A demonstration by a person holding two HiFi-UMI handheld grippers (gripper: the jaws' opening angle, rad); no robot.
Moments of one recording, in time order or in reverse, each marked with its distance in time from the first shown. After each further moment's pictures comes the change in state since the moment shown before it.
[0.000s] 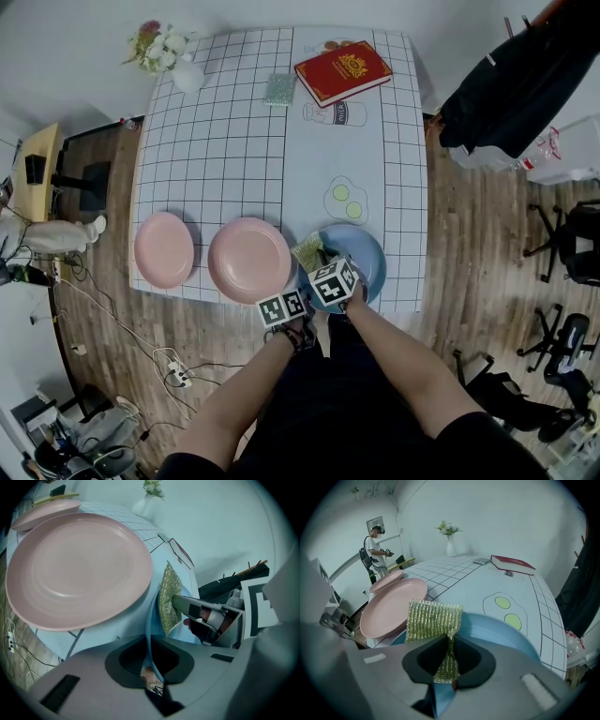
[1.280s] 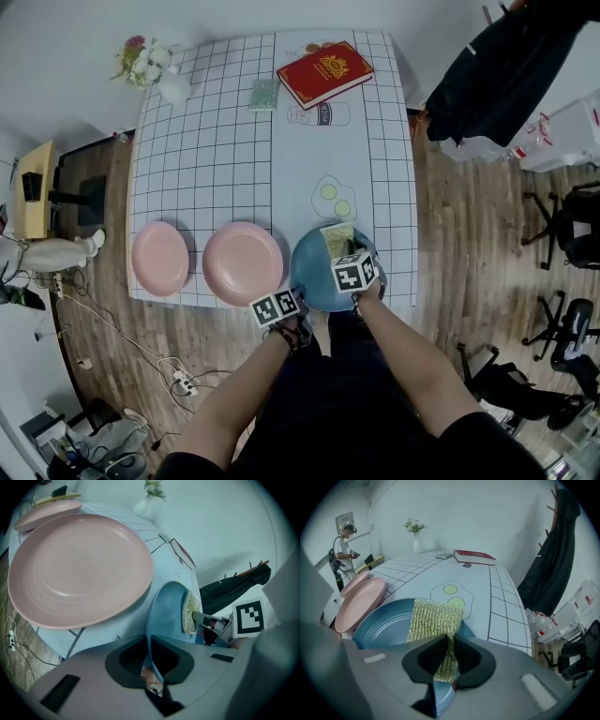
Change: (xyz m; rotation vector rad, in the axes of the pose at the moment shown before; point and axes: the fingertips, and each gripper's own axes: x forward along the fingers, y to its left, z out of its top) left arm 0.001 0.003 0.002 -0.011 -0.004 0.010; right arm -0.036 -0.103 -0.039 0.180 0.054 -0.285
